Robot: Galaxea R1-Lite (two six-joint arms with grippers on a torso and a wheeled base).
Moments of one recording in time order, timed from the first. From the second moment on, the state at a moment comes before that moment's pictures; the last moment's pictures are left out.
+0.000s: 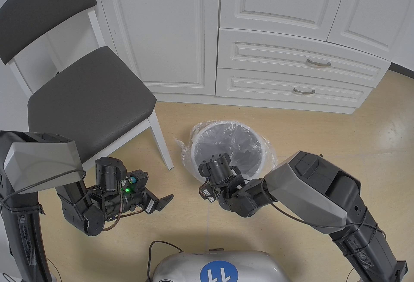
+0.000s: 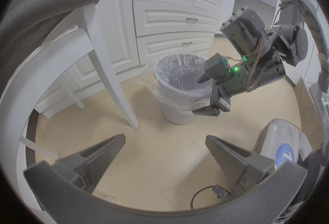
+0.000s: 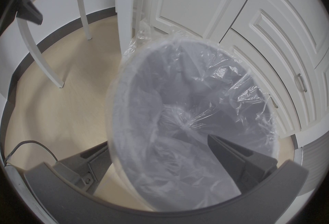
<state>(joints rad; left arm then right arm) -0.33 2.24 -0.56 -1.20 -0.19 0.36 0.72 2.68 -1.67 -0.41 -0.49 -0.22</state>
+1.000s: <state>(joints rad) -0.33 2.24 -0.54 -1.24 -0.19 0.37 0.77 2.41 -1.54 -0.22 -0.27 0.05</state>
